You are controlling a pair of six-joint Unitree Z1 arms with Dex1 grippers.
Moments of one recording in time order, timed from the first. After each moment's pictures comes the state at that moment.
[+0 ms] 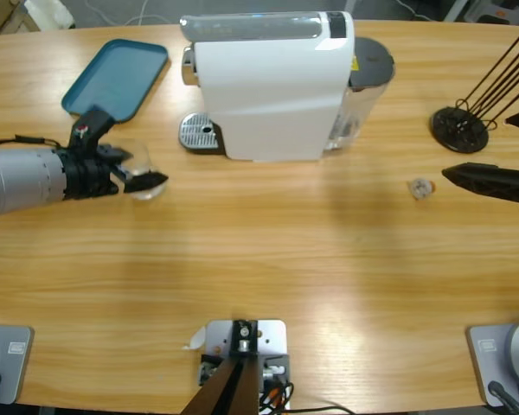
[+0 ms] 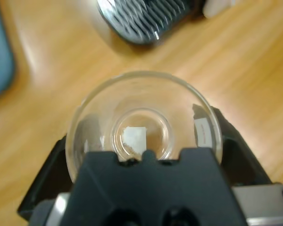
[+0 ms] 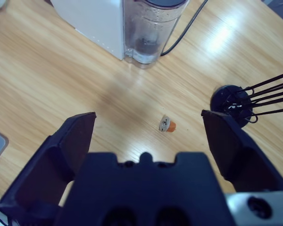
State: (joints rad) arm 0 -0.73 1.60 -0.49 -0.33 0.08 0.00; arm 1 0.96 1.10 -0.93 0.74 -0.33 0.20
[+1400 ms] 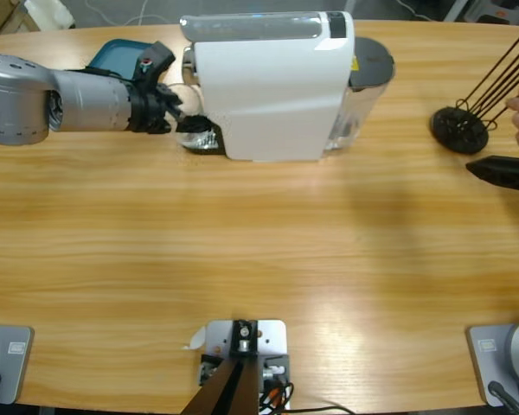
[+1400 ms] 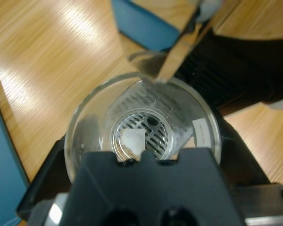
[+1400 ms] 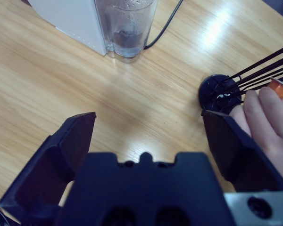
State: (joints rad) arm 0 -0.64 1.86 -0.82 -0.34 -0.09 0.14; arm 1 0.83 1.05 -0.90 0.74 -0.29 0.15
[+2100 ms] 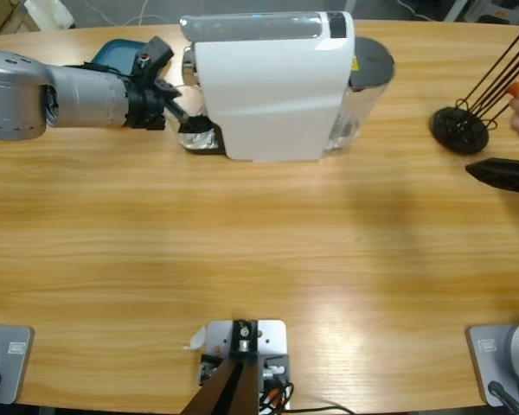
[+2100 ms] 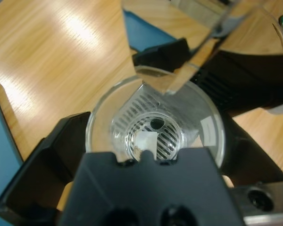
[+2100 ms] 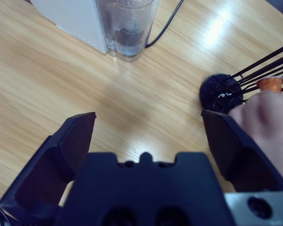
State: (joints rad) arm 0 -0.62 1.85 -0.82 -0.35 -0.12 0.16; arm 1 0.83 1.05 -0.90 0.74 -0.28 0.14
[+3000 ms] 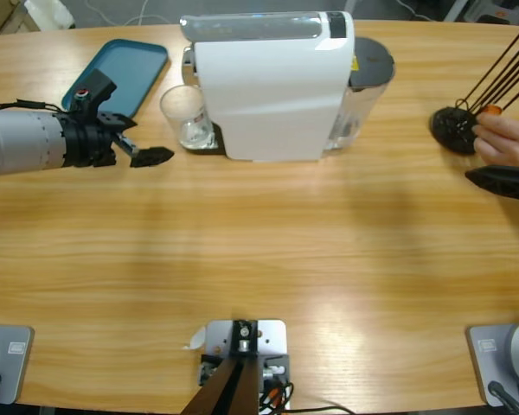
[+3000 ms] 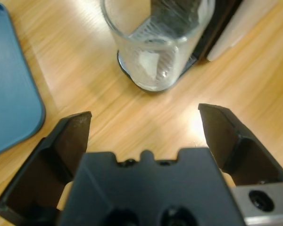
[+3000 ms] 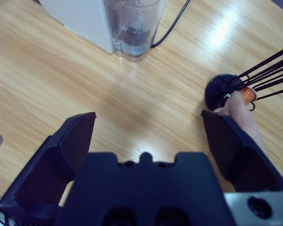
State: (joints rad) arm 0 -0.62 1.64 -0.60 -0.30 -0.04 0.08; arm 1 0.83 1.02 -0.88 0.73 -0.26 0.14
